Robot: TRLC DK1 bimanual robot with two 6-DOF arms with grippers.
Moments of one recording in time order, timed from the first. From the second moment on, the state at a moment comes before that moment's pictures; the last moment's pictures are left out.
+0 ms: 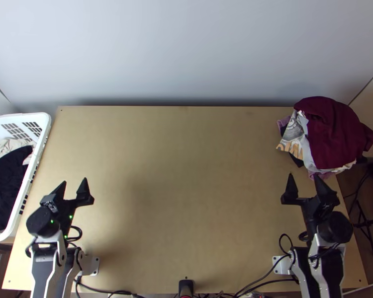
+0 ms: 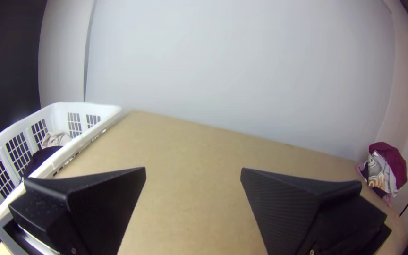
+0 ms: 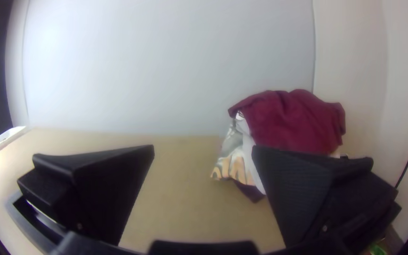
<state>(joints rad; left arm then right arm) 0.13 0.21 0.20 -0.15 0.02 -0.18 -0.04 0.19 0.22 -0.07 -0.02 0.01</state>
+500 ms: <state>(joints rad) 0.15 0.72 0.72 -0.36 0.02 -0.22 0.00 0.68 0.78 -0.21 -0.01 0.02</state>
